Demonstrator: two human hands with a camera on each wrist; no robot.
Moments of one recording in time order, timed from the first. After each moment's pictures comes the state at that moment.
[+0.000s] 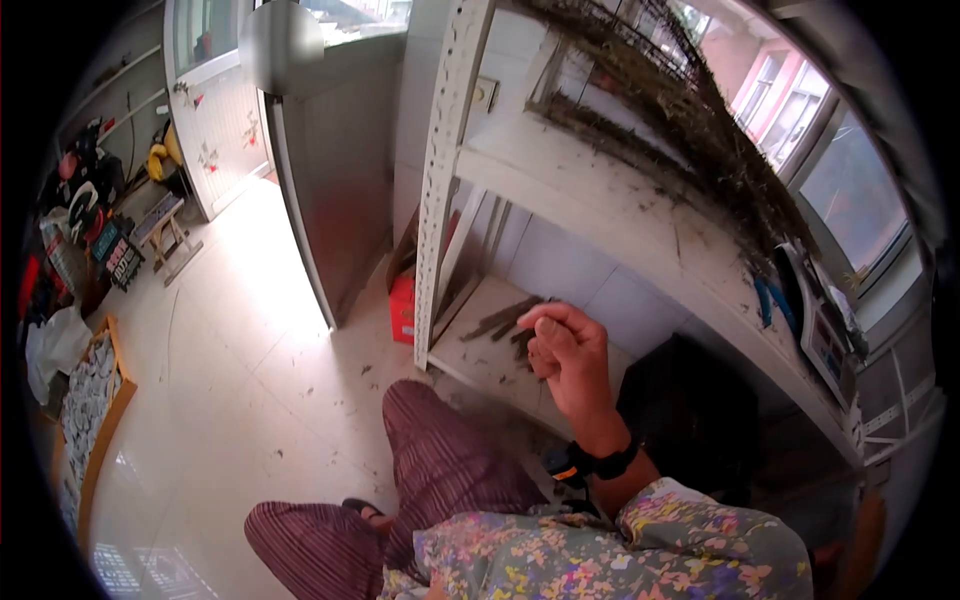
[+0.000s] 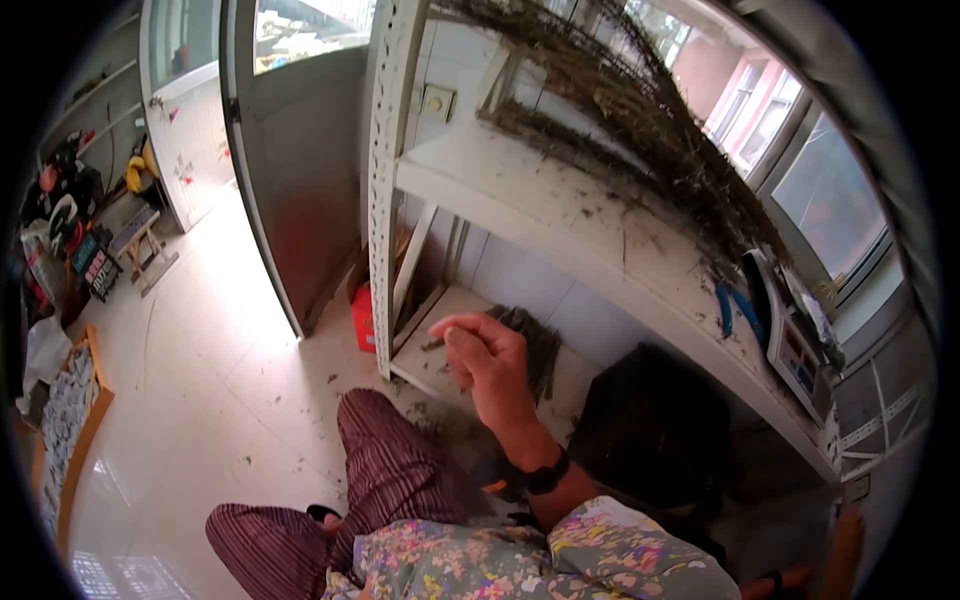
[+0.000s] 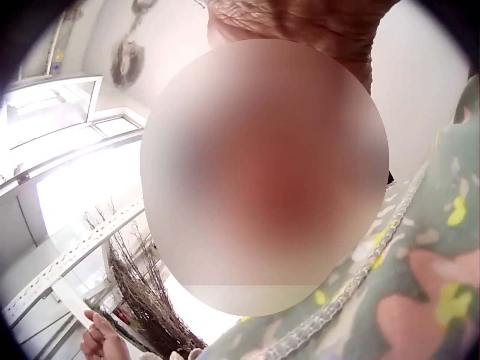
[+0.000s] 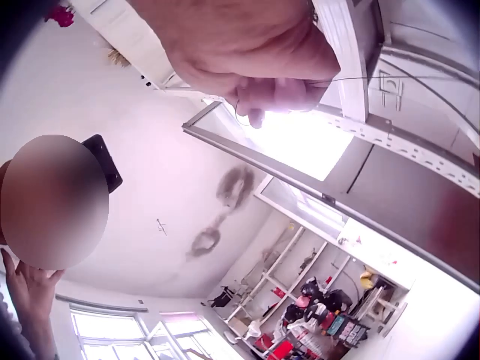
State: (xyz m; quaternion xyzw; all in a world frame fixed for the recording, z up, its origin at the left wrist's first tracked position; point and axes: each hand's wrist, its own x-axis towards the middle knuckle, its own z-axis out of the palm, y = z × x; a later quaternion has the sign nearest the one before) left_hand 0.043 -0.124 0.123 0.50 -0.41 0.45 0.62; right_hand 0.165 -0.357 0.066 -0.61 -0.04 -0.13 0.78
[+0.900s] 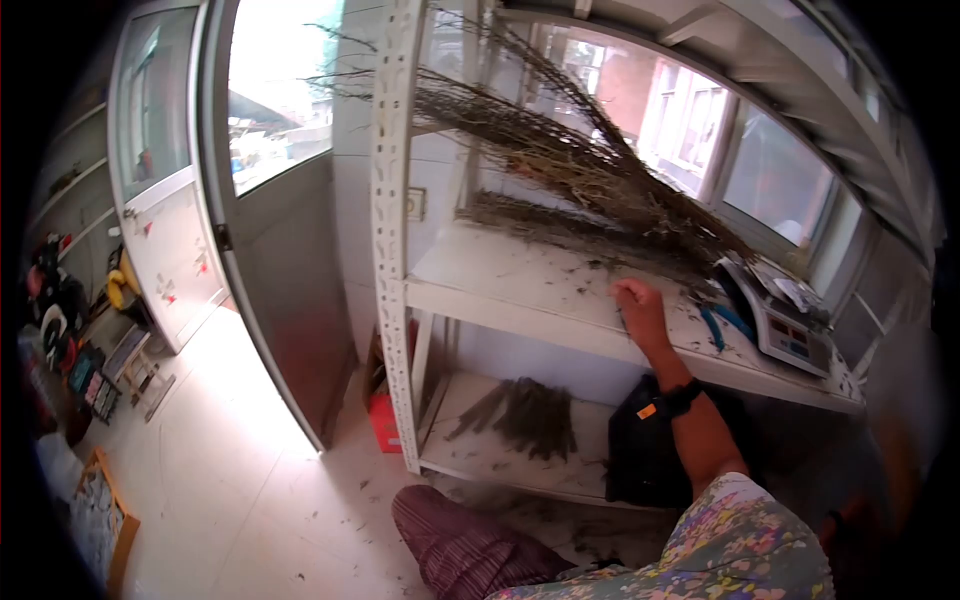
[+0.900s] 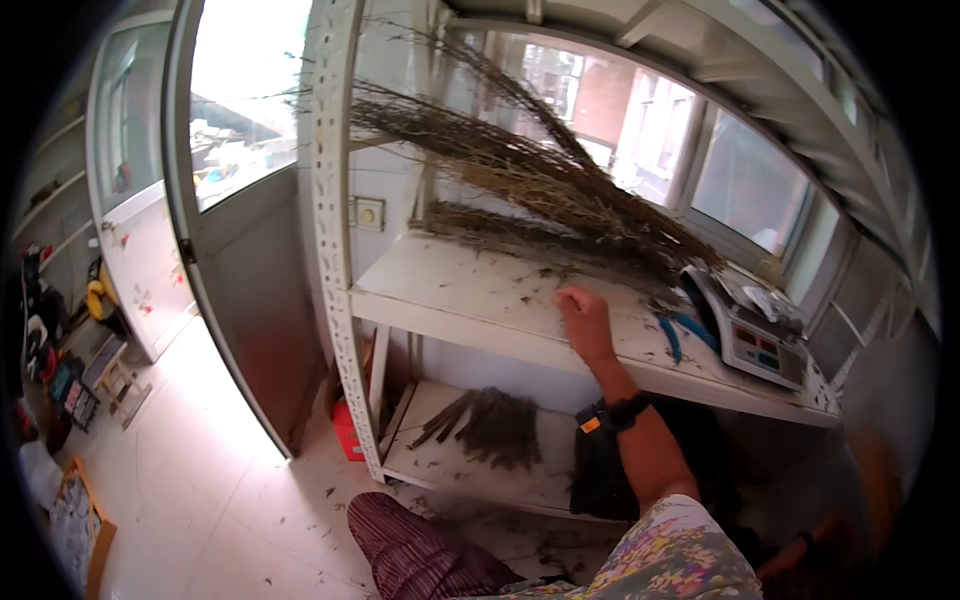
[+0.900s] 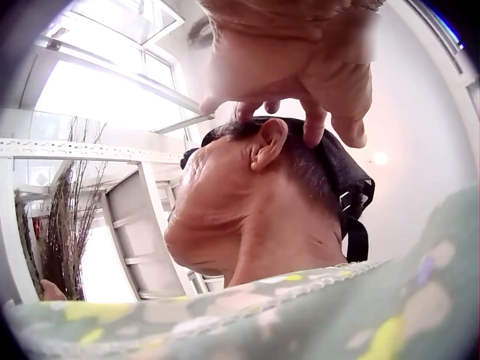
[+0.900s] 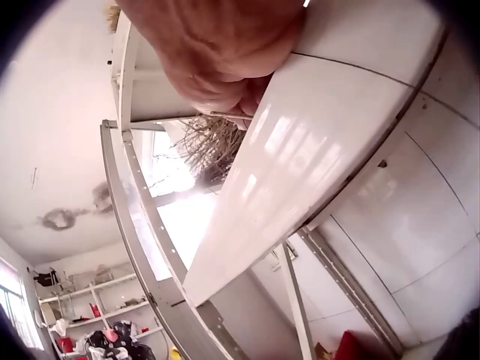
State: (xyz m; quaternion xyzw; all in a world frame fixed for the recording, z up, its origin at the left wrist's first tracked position) left_hand 0.116 -0.120 0.130 0.48 -0.43 0.20 0.74; right_hand 0.226 -0.571 0.132 -0.85 0.05 -0.44 0.30
